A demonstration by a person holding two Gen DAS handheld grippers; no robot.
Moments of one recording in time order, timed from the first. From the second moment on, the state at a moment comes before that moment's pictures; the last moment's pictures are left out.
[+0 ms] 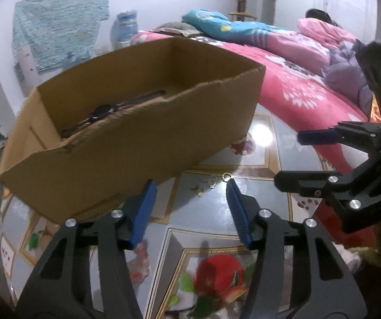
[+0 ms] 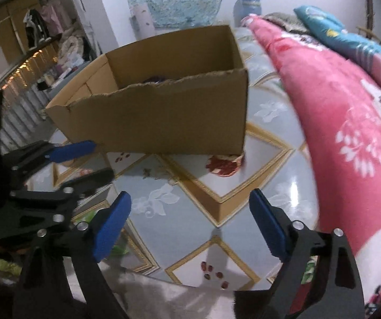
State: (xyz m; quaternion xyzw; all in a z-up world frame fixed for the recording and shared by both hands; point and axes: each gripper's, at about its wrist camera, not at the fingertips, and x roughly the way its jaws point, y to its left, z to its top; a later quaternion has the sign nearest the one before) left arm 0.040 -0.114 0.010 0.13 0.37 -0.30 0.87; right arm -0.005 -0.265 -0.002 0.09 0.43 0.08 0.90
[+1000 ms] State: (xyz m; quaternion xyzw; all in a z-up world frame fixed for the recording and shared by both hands) left arm 0.073 -0.144 -0.031 0.19 0.41 -0.34 0.82; right arm 0.029 -0.277 -0.026 0.13 0.45 0.09 0.88
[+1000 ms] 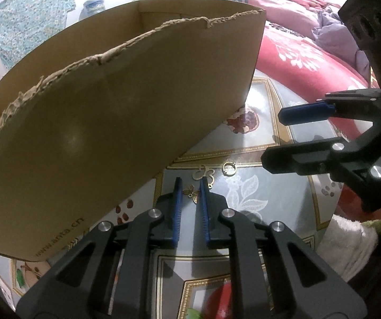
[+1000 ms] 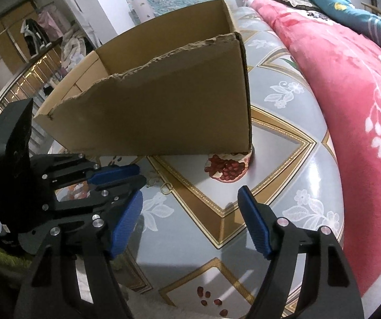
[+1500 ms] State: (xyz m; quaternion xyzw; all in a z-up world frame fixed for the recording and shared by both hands) left arm 0.072 -0.138 -0.025 0.18 0.41 -0.34 0.83; right arm 0.023 -0.274 -0.021 0.12 0.44 0.10 0.88
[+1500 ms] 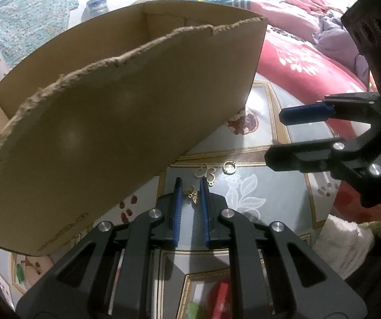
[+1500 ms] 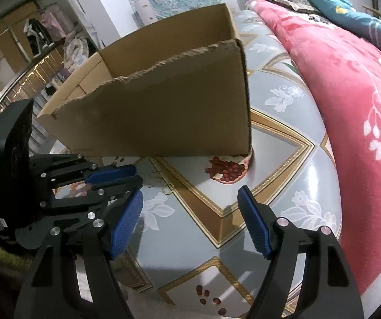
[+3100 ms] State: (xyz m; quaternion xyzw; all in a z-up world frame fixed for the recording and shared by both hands) left arm 0.084 -0.099 -0.019 0.12 0.42 -0.30 0.85; right arm 0.054 -0.216 -0.039 -0.05 0.44 0.18 0.88
